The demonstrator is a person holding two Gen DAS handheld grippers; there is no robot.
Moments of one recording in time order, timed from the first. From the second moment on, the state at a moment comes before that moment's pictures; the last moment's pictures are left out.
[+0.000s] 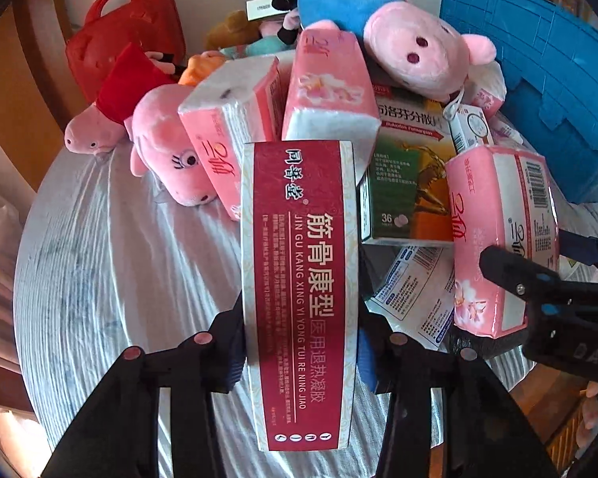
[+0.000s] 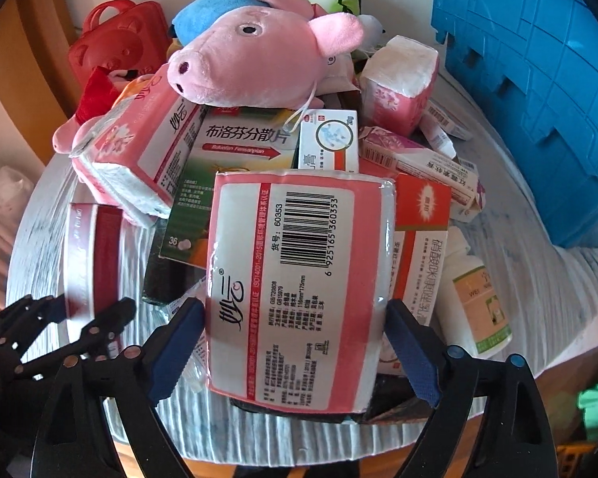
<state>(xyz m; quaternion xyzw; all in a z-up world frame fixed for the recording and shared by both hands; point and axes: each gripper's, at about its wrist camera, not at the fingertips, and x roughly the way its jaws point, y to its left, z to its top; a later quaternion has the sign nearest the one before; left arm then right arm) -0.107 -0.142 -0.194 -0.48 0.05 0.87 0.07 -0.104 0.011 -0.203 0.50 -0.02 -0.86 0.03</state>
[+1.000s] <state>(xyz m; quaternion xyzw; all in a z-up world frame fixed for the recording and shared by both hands) -0.106 -0.060 -0.025 -0.28 0.04 0.96 0.07 -0.075 0.086 0.003 0.26 0.00 -0.96 0.05</state>
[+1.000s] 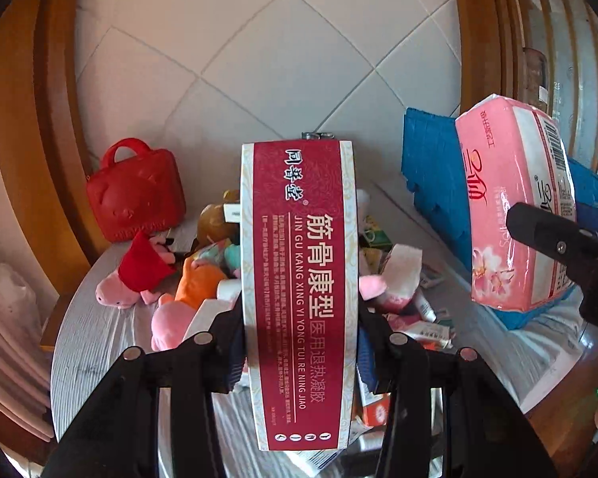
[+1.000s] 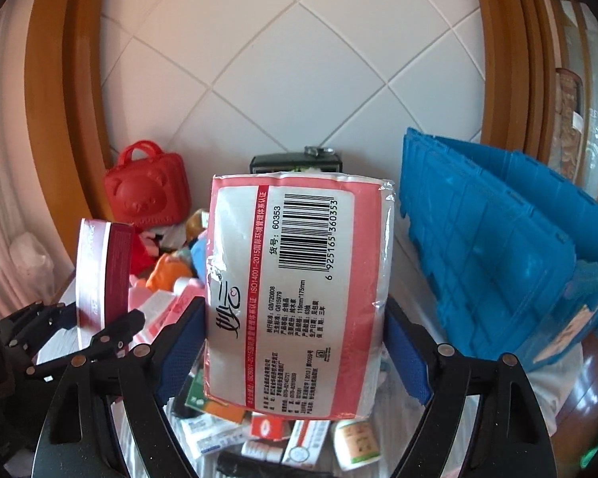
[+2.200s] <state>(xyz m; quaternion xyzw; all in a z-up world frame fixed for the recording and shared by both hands) -0.188 0.415 0.028 -0.33 0.11 0.93 0.15 -0.154 0.531 0.026 0.27 0.00 -0.96 -0.11</state>
